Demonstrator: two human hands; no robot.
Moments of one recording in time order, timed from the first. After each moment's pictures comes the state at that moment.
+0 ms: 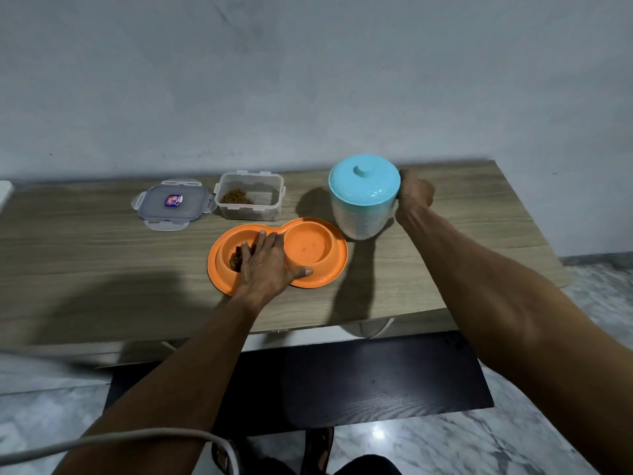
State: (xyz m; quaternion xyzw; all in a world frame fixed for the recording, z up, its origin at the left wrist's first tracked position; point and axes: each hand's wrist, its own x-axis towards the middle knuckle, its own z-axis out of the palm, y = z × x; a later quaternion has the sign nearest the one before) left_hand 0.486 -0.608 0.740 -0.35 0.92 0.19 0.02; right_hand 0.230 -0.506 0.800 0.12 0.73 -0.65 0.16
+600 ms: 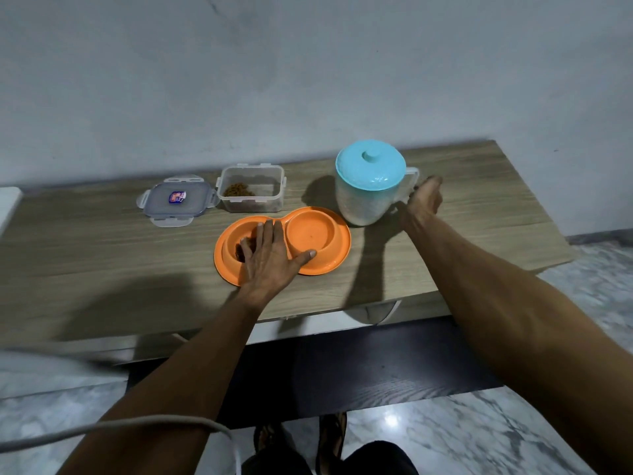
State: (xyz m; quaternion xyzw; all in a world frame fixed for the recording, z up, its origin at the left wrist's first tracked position) left_hand 0.497 -0.601 0.737 -0.37 0.91 0.18 -0.01; right_hand 0.246 -0.478 0.774 0.23 0.66 -0.71 0.12
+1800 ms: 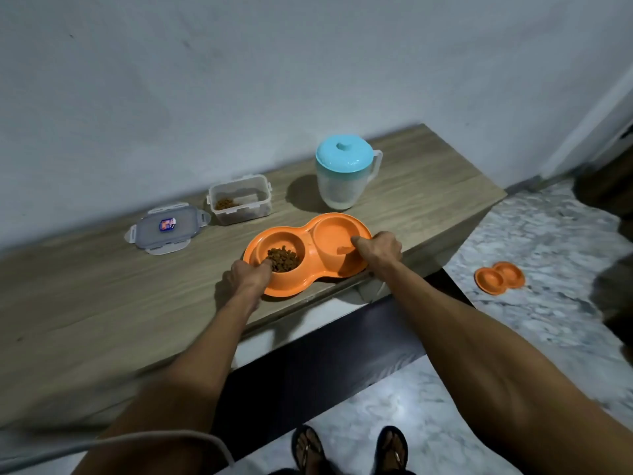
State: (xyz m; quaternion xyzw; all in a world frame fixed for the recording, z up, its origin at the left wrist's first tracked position) left_hand 0.568 -0.623 0.760 -0.57 0.70 0.43 -0.01; right_hand 0.425 -0.434 0.758 0.12 0.89 -0.40 0.16
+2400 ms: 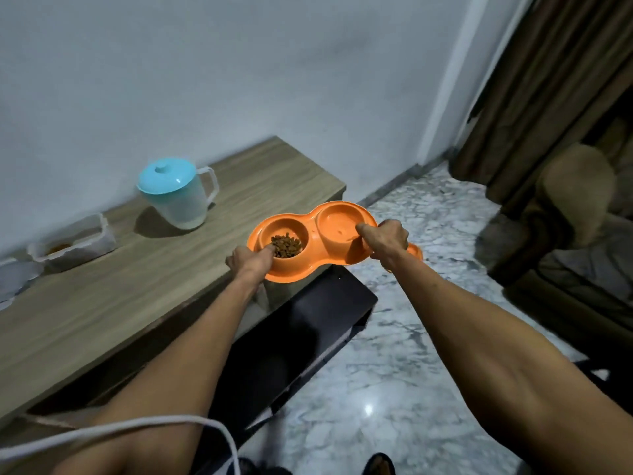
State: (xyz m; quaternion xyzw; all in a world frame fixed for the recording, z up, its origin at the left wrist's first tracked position) left_hand 0.443 -0.340 0.786 -0.41 0.77 0.49 -0.01; right_hand 0.376 -0.107 0.806 0.22 0.85 -0.47 0.06
